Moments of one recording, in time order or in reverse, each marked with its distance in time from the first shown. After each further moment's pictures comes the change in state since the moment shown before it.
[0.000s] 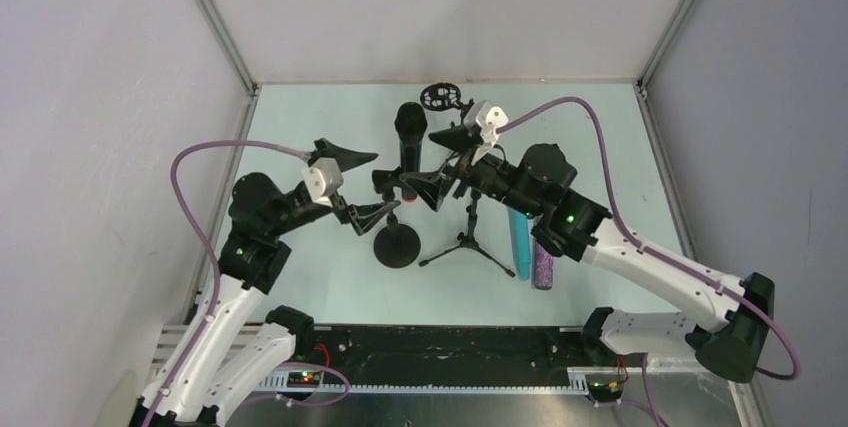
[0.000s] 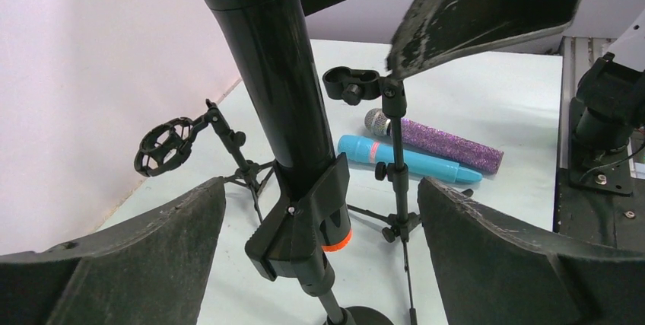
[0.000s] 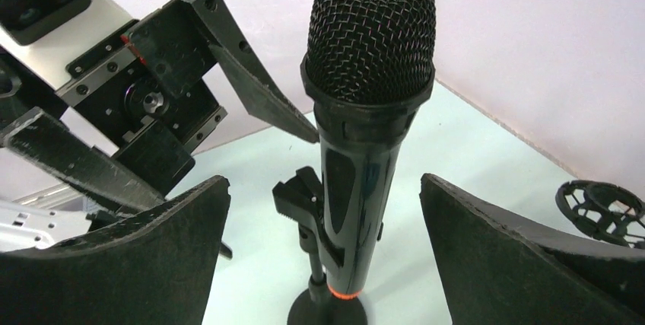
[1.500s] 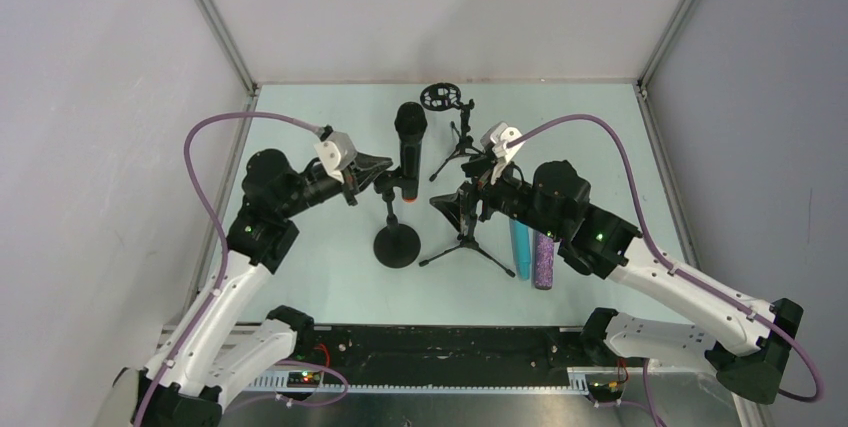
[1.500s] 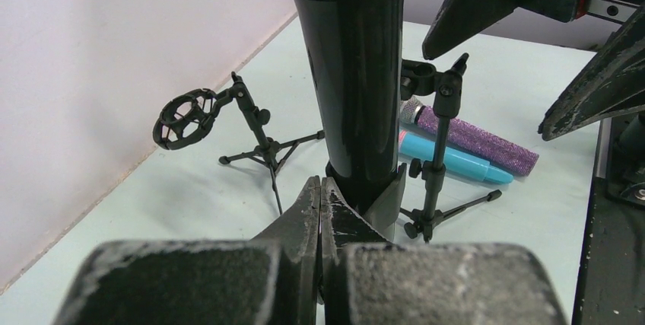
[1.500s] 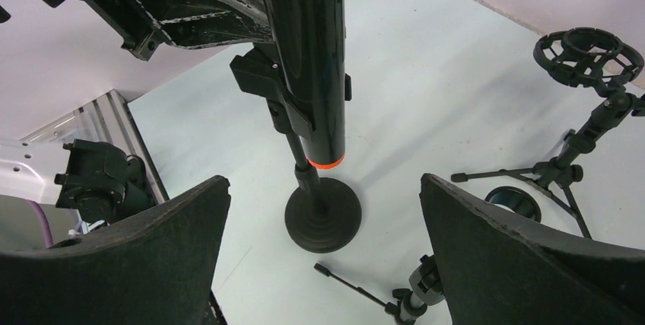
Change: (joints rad) left arm -0.011 0.145 0.094 -0.046 -0.098 0.024; right arm 0.006 -0.181 -0.081 -0.344 0.118 0.053
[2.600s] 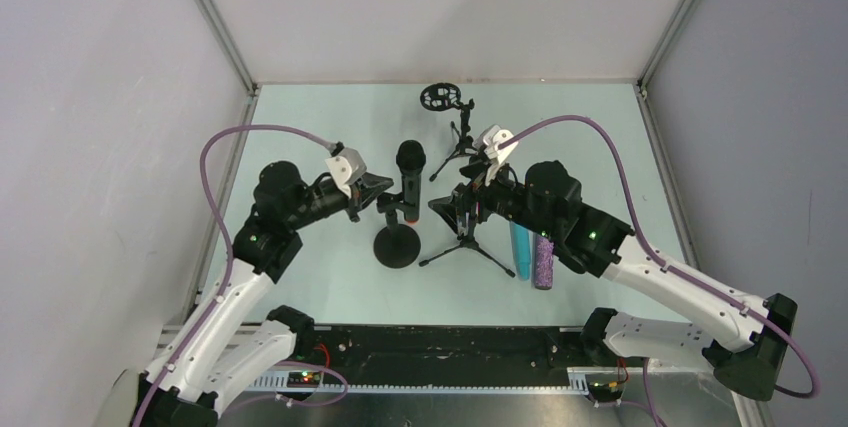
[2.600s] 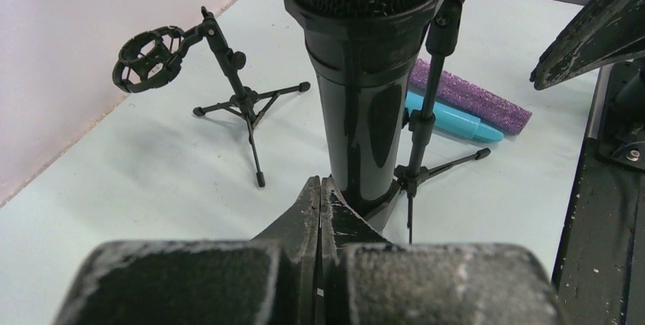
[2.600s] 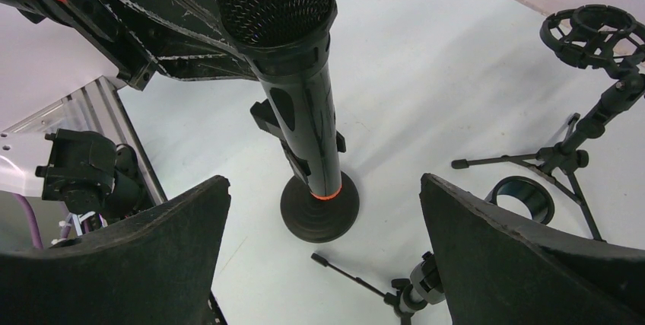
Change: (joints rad) left arm -0.030 -0.048 -0.089 -0.080 -0.046 0.029; right arm 0.000 0.023 -0.013 -0.007 0.008 0.001
